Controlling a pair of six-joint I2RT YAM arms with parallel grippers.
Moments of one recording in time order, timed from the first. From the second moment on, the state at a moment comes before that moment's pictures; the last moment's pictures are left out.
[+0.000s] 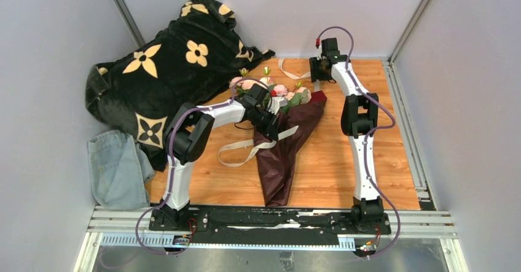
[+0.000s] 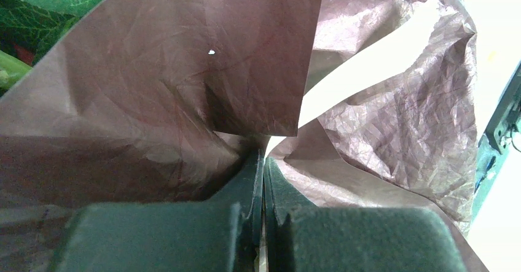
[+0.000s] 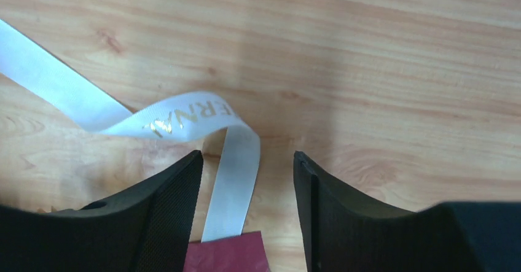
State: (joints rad) left arm -0.59 2.08 1.39 -0.33 0.63 -0.02; right arm 0.13 2.57 2.36 -0.70 -0.02 -0.01
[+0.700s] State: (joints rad) left arm -0.59 2.10 1.41 -0.35 0.65 -0.02; right arm 0.02 2.49 2.13 -0.41 -0.20 0.19
